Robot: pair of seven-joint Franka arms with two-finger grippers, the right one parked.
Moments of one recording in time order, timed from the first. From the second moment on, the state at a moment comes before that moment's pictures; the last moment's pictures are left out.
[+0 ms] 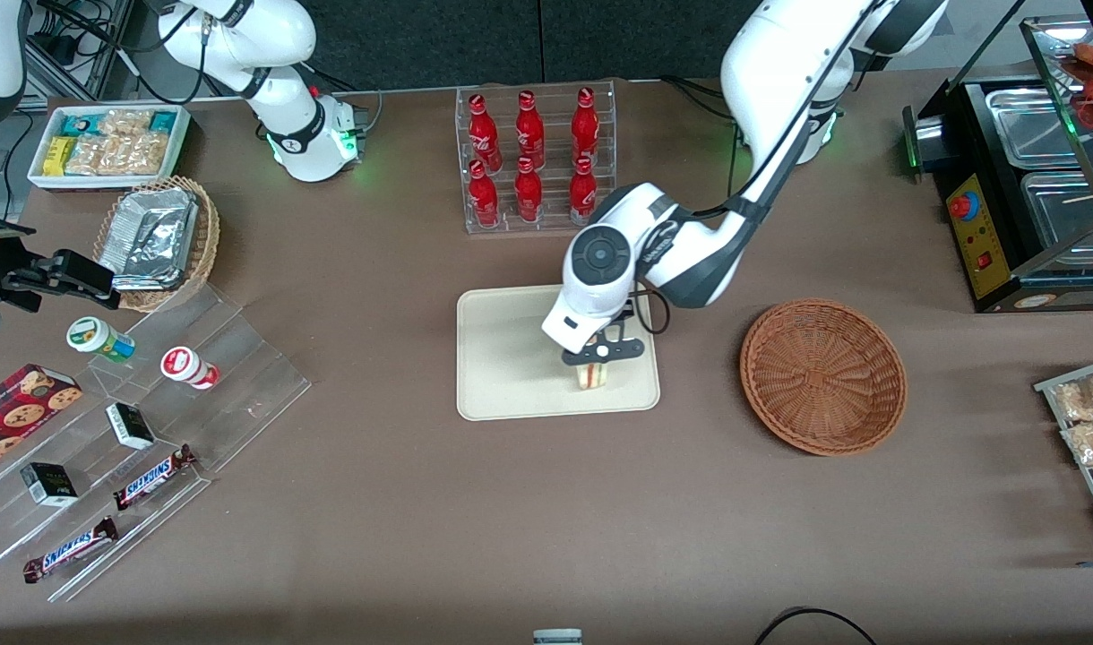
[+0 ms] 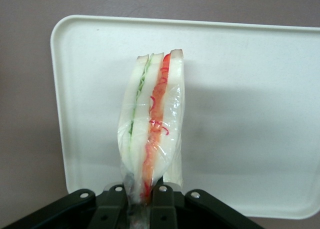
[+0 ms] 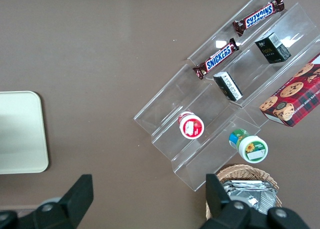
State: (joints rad) arm -0.51 0.61 -0.28 -1.58 0.09 2.06 -0.90
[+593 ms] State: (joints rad) arm -0.56 0.69 -0.28 -1.54 0.17 2.07 -0.96
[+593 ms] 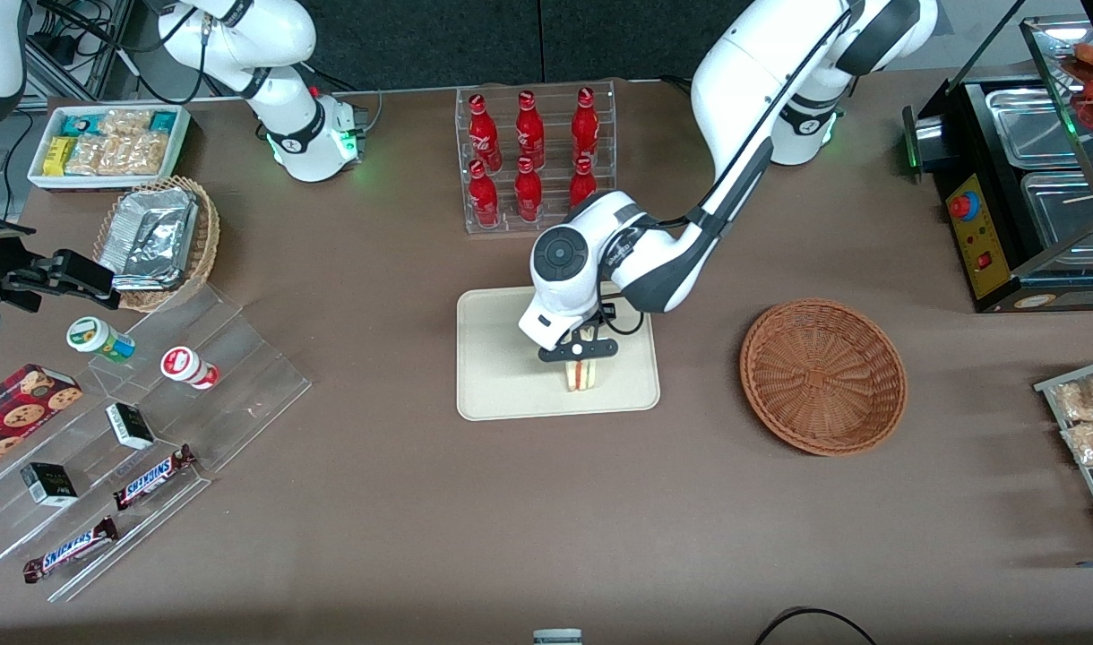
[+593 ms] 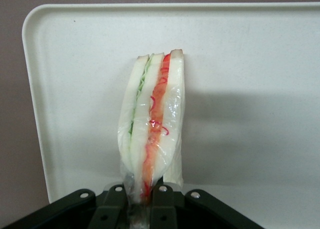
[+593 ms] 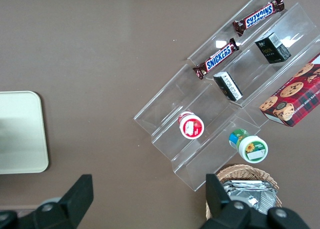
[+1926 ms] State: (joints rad) arm -0.52 0.65 -0.25 -1.43 0.20 1.99 -0.98
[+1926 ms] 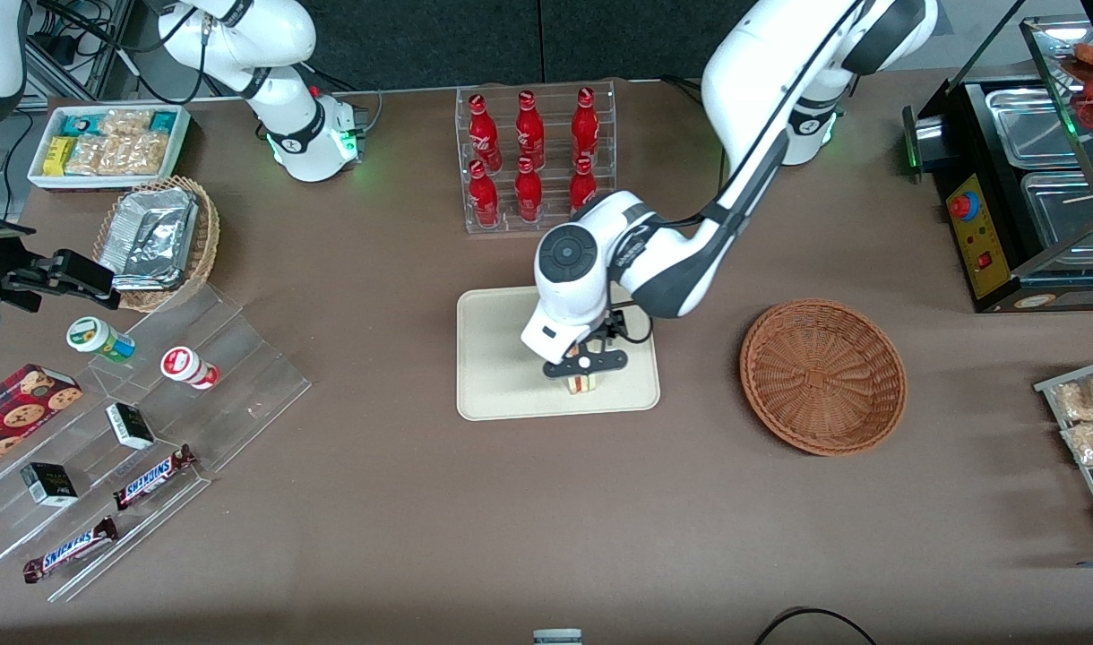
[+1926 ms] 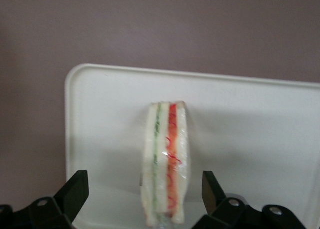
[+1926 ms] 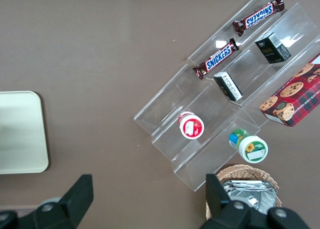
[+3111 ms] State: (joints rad) arm -0.06 0.40 -0.25 -1.53 0.16 1.74 -0.54
